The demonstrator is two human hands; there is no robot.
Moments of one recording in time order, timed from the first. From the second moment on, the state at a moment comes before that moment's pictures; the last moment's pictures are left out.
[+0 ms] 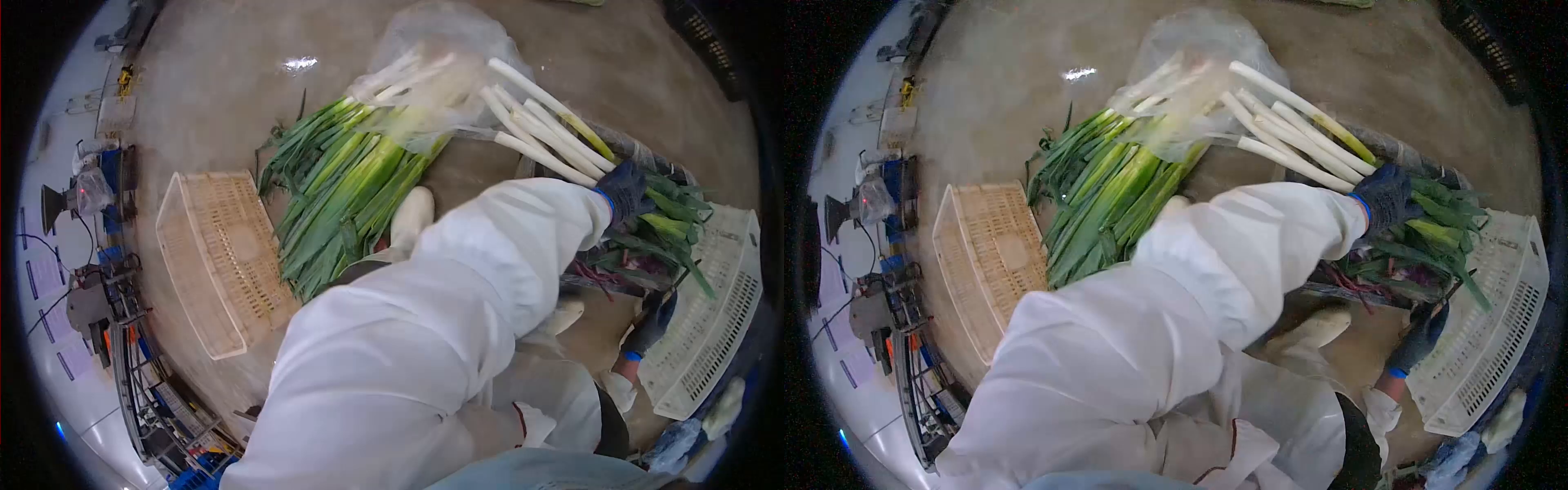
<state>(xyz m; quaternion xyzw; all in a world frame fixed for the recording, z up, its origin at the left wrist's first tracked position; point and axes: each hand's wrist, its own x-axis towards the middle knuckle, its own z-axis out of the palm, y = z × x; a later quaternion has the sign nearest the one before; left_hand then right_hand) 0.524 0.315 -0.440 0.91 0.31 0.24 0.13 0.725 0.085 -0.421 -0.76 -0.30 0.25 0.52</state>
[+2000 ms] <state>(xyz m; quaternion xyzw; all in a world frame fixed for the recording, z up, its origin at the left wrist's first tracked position) -0.043 0.403 -0.537 0.67 0.73 -0.01 0.12 0.807 0.098 -0.431 -0.78 -0.34 0.44 0.30</state>
